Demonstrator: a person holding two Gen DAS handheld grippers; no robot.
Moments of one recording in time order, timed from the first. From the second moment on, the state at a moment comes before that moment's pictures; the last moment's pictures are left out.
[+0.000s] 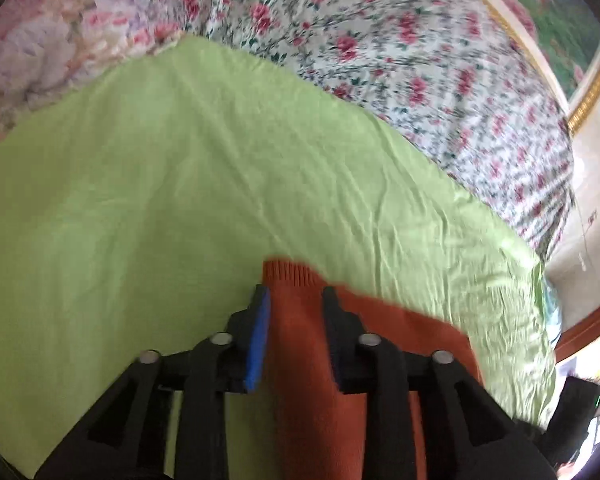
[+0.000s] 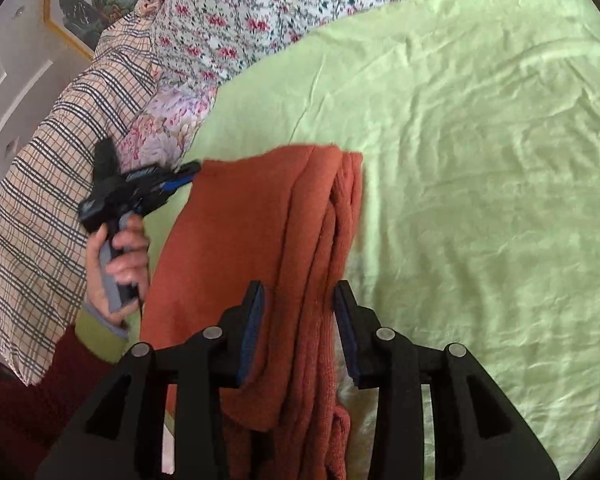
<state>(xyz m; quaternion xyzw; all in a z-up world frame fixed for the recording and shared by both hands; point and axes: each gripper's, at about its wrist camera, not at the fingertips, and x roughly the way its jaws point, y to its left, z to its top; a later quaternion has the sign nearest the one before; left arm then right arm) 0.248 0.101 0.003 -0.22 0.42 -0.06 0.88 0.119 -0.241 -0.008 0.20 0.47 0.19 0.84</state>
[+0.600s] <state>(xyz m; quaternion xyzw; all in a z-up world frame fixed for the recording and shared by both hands) -0.028 0.032 -0.016 -0.07 0.43 -0.10 0.90 0.046 -0.214 0.008 0.14 0.48 0.21 0.84</state>
